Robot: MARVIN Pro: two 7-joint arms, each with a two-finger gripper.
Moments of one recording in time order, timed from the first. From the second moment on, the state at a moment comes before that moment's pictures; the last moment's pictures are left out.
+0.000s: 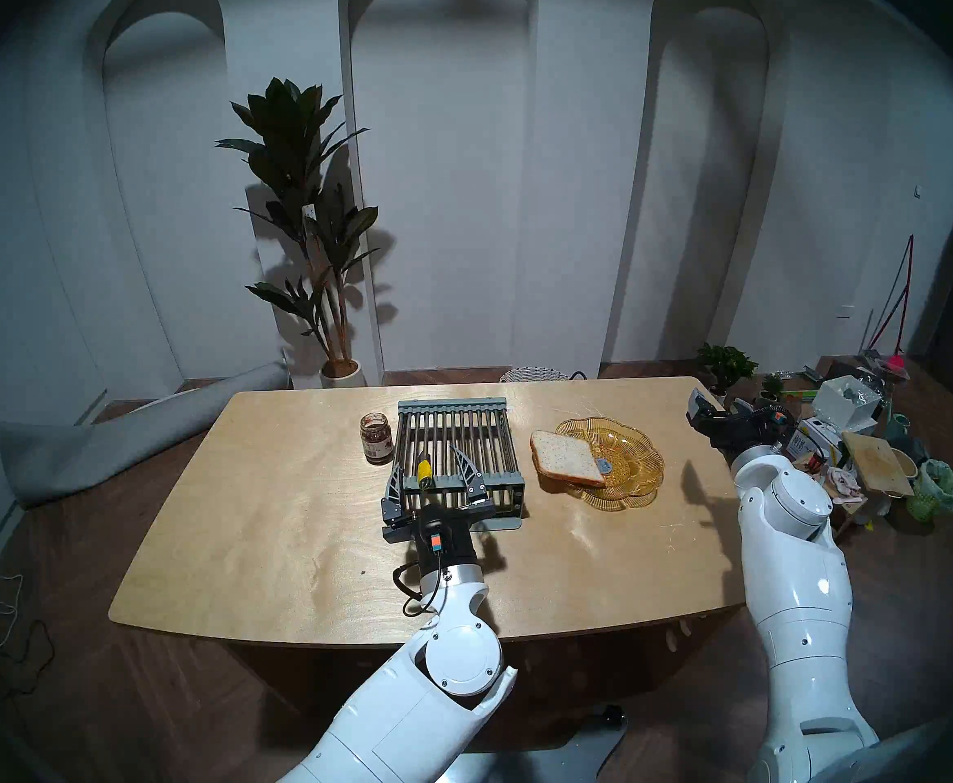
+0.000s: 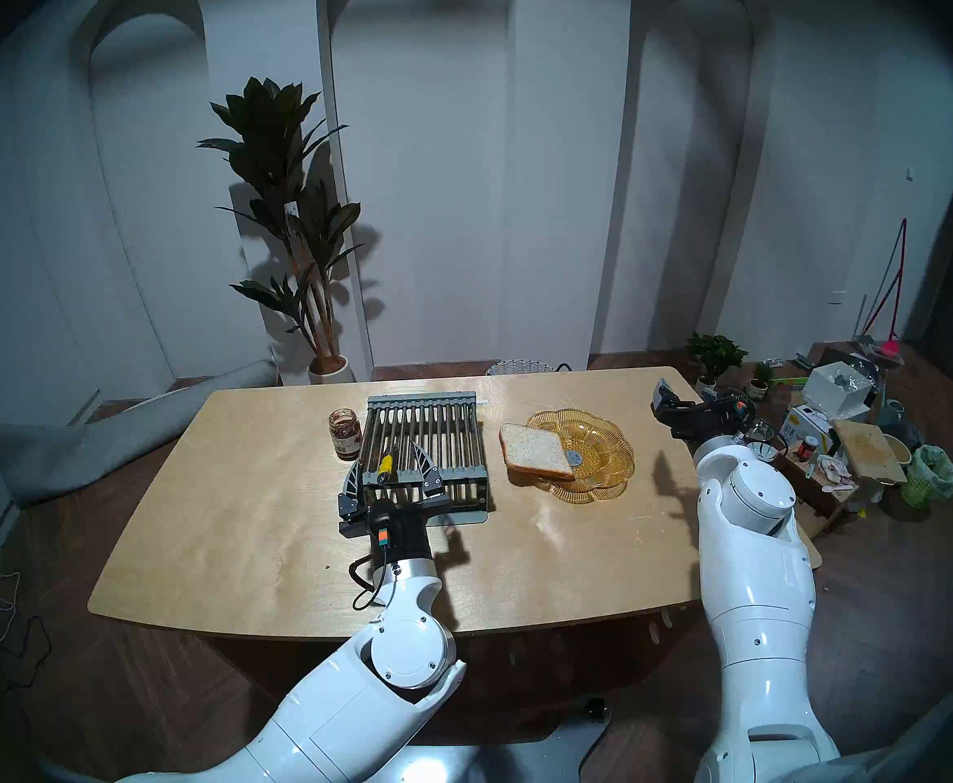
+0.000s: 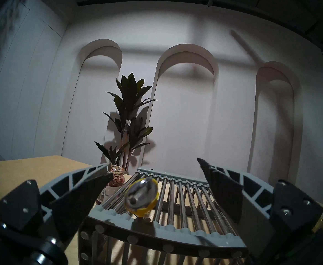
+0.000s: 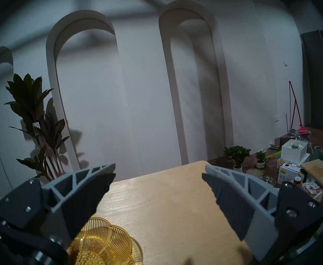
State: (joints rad) left arm 1.57 -1.46 -0.89 -1.44 -0.01 -0.49 0.89; right arm -1.42 -1.38 1.88 -1.45 0.31 0.11 0.18
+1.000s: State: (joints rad) left arm 1.53 -1.46 -0.93 -1.39 -0.16 -0.49 0.81; right arm -1.41 -1.38 1.88 -1.44 0.33 0.09 0.20
